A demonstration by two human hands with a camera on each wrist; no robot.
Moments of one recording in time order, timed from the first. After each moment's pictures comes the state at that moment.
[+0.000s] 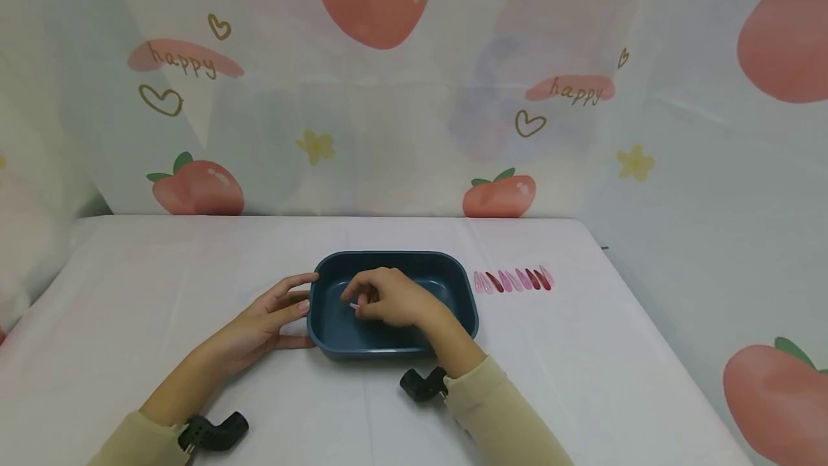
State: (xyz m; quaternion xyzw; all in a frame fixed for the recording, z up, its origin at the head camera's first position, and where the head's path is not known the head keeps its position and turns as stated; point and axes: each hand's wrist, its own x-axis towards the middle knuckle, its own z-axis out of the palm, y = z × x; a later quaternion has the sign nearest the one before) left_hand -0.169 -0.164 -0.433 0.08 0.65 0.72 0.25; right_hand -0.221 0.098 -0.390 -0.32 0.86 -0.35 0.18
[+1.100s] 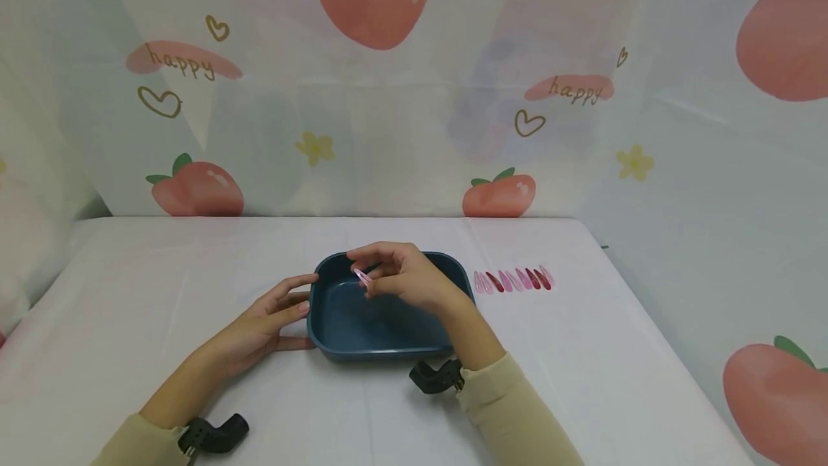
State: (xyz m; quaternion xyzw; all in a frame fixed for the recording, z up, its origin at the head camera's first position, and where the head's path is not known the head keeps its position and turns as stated) left_hand -0.168 -0.163 -0.431 0.08 0.65 0.72 0.24; right_hand -0.224 0.115 -0.366 -0.26 0.71 -0.61 0.22
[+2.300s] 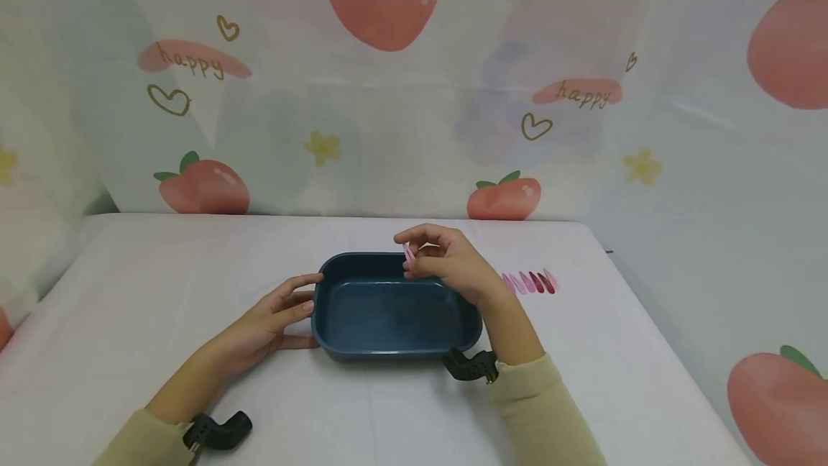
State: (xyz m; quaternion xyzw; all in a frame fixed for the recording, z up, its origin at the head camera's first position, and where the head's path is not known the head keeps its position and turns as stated) left_hand -0.170 -0.165 -0.433 0.08 0.65 0.72 0.24; right_hand -0.231 0.161 -0.343 -0.23 0.74 -0.62 0.15
